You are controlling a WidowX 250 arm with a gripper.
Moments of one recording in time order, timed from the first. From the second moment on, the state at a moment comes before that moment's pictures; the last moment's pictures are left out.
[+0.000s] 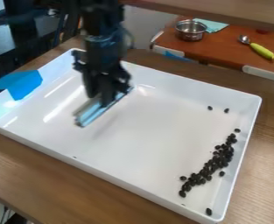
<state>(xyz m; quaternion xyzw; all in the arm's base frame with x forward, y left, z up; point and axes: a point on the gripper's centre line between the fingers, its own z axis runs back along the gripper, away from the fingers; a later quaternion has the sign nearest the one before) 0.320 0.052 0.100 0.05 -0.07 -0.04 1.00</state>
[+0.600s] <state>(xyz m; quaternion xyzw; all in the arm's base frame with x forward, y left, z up) 0.283 0.078 0.065 0.07 -0.04 -0.10 0.99</state>
